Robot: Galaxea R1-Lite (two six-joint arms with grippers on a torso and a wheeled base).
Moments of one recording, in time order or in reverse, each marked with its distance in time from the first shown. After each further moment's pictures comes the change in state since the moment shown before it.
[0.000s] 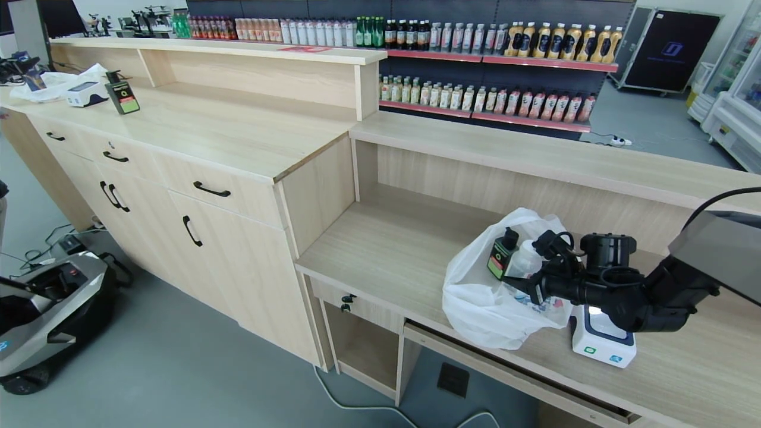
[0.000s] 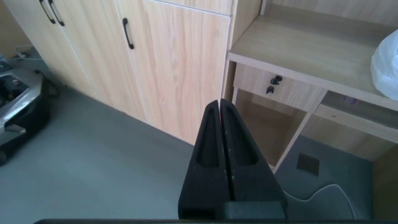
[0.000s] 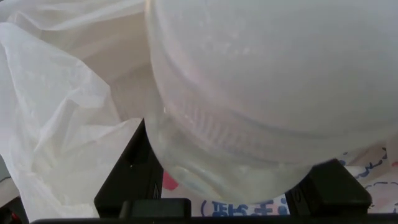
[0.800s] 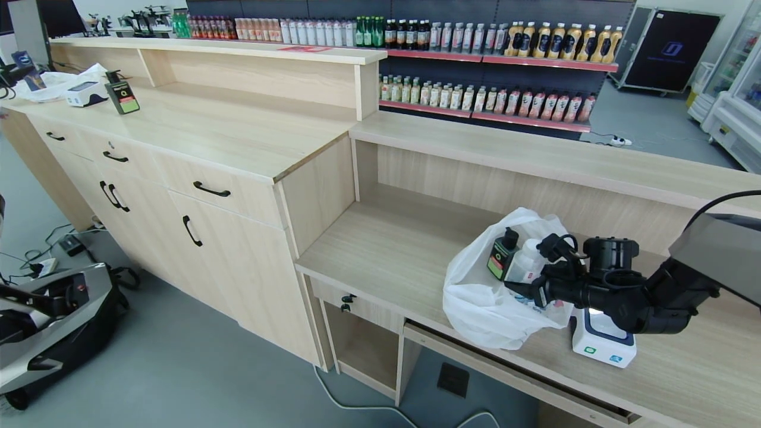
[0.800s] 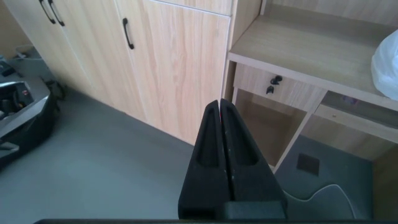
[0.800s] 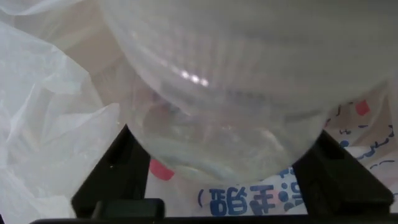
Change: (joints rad) left arm 0.000 0.000 0.000 0.000 0.000 0.000; right arm -0.022 0.017 -0.005 0.011 0.001 0.033
